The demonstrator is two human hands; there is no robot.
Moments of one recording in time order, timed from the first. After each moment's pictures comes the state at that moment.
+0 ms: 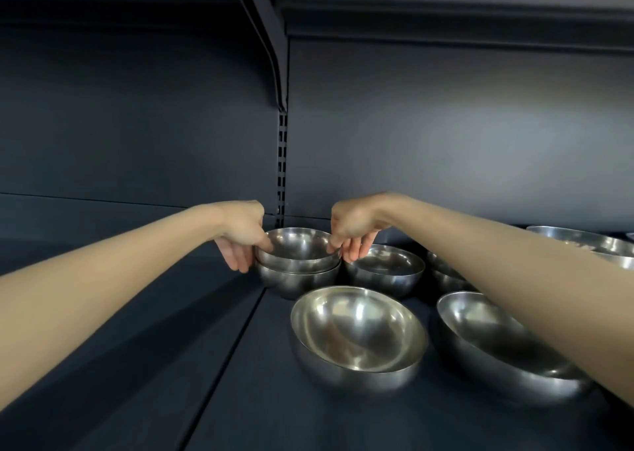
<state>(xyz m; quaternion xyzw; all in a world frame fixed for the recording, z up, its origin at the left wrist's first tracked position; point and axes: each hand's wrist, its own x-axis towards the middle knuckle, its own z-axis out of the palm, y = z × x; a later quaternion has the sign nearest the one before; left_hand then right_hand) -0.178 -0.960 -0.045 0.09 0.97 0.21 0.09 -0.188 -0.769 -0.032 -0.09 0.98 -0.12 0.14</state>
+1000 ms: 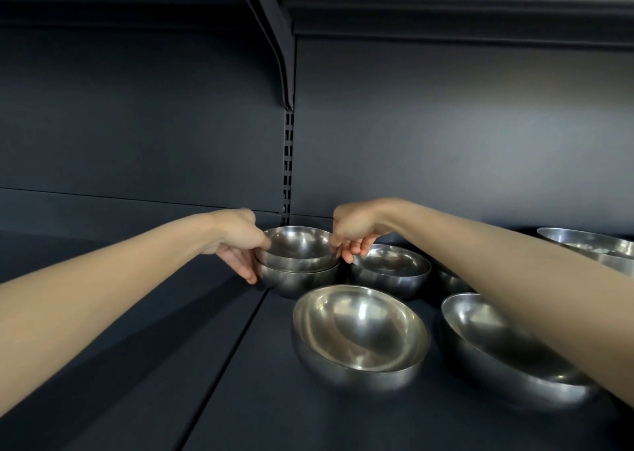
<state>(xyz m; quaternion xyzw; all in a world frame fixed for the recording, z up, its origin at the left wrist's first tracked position) -0.171 -0.968 -0.059 0.02 0.93 0.35 0.11 -0.194 -0.772 -0.040 -0.09 0.97 -0.15 0.15</state>
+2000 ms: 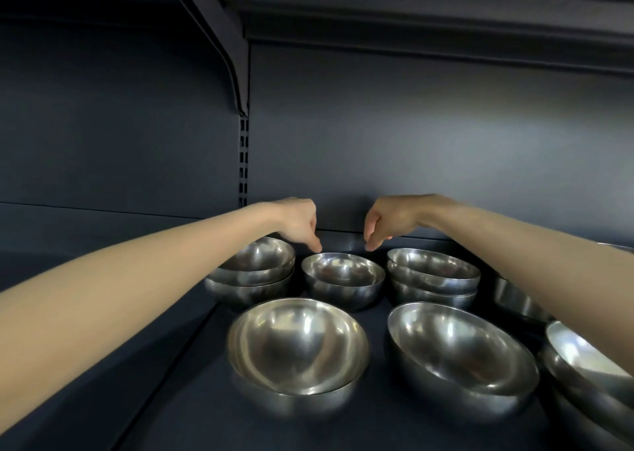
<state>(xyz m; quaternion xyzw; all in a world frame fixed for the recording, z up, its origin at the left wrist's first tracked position) -0.204 -0.847 -0.031 0.25 0.96 0.07 -0.03 -0.175 -0.662 -0.010 -0.08 1.00 -0.02 0.05</state>
